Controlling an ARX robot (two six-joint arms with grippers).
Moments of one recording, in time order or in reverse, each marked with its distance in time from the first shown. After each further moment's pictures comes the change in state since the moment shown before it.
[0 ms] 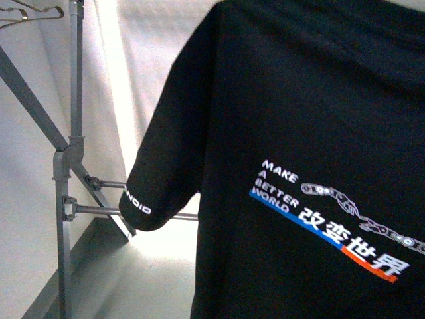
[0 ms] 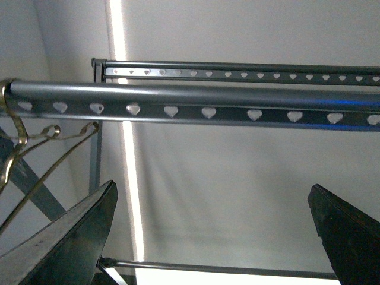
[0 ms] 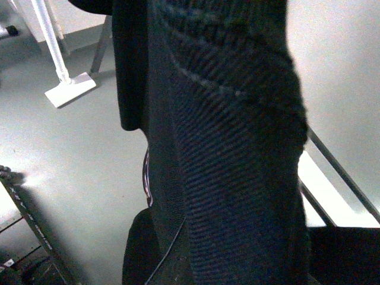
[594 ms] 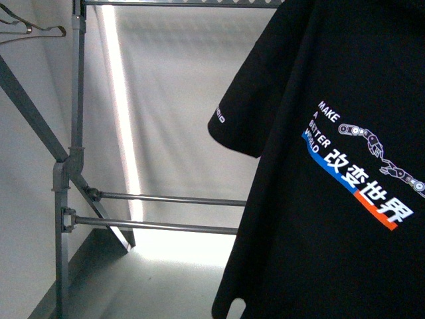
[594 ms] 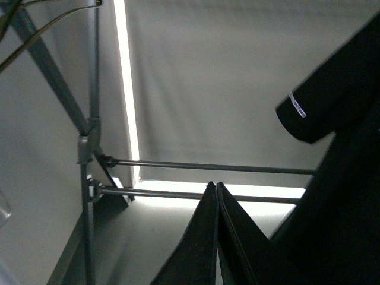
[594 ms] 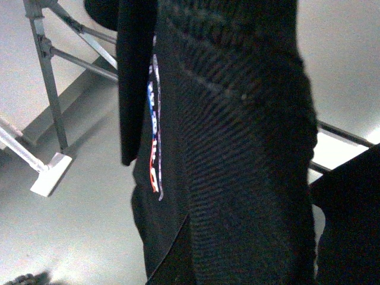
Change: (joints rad) left arm 0.151 -0.491 -0.761 0.043 0.188 -0.057; right arm -0.031 -0.013 0.053 0.193 0.111 0.576
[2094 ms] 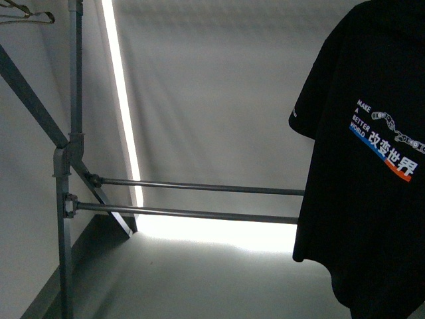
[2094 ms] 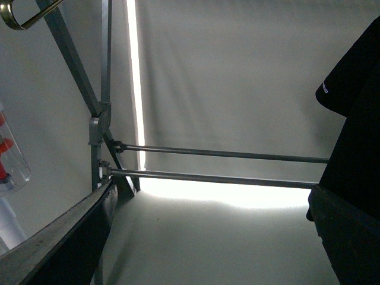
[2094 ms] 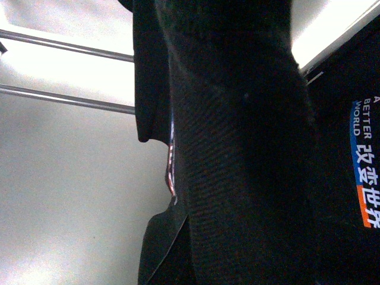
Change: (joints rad) left arm 0.029 -0.329 -0.245 -0.078 0.009 -0.001; right arm 0.201 0.563 0.773 -0.246 0.614 0.218
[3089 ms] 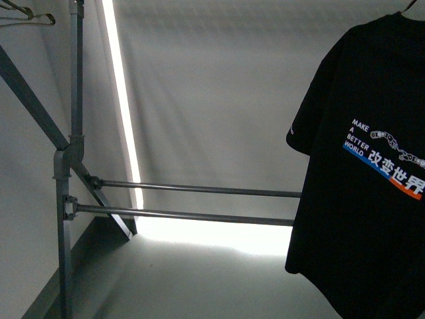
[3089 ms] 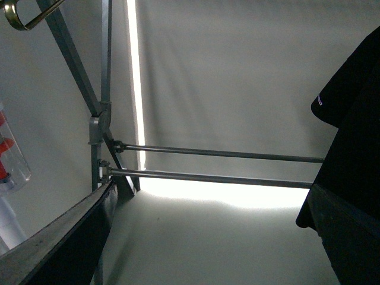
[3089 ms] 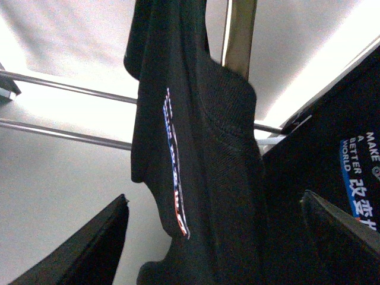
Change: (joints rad) left arm 0.000 0.000 0.000 0.000 0.000 0.000; right arm 0.008 -0.187 -0.262 0.251 -0.047 0.005
